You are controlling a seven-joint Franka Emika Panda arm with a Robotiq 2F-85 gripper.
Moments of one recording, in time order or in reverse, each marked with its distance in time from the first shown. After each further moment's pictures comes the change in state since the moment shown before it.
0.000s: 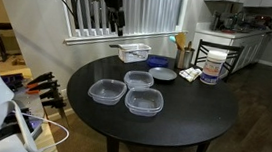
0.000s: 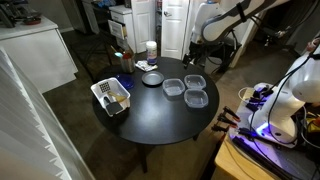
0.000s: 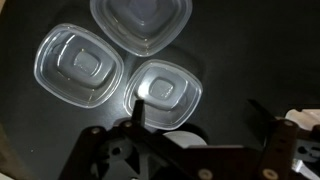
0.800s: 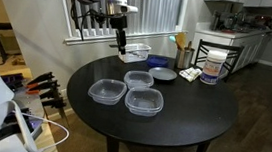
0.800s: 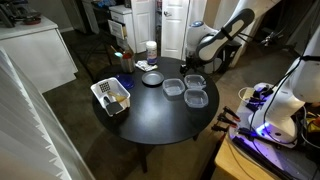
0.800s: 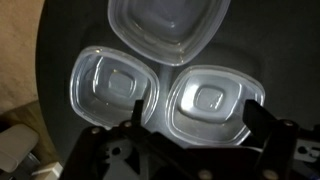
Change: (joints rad) arm 0.021 0.227 -0.039 0.053 -0.289 0.074 0.479
